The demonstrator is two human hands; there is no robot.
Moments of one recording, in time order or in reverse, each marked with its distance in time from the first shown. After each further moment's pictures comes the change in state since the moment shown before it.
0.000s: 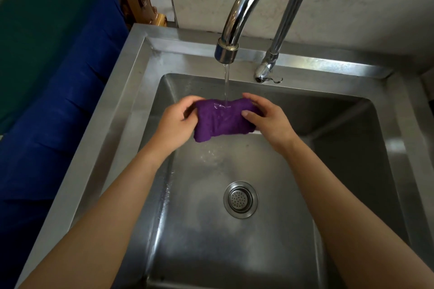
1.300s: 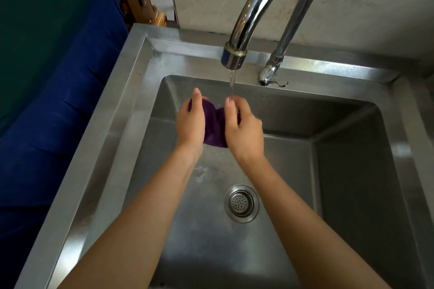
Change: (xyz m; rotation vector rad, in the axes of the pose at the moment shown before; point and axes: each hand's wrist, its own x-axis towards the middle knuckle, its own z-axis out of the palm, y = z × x) left_hand 0.021 0.005 0.043 -0.456 0.439 -0.385; right_hand -0.016 -0.017 0.074 -0.397 0.354 -0.156
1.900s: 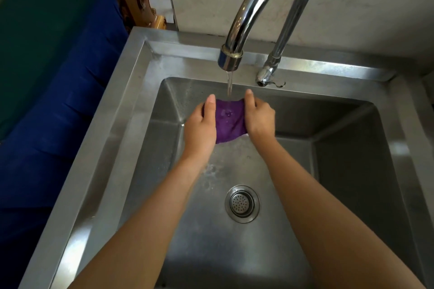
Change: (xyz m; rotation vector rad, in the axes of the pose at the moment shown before) left_hand -0.025 0.004 0.005 0.213 -0.098 0.147; right_hand 0.051 0.027 -0.009 -0.053 -0.005 0.292
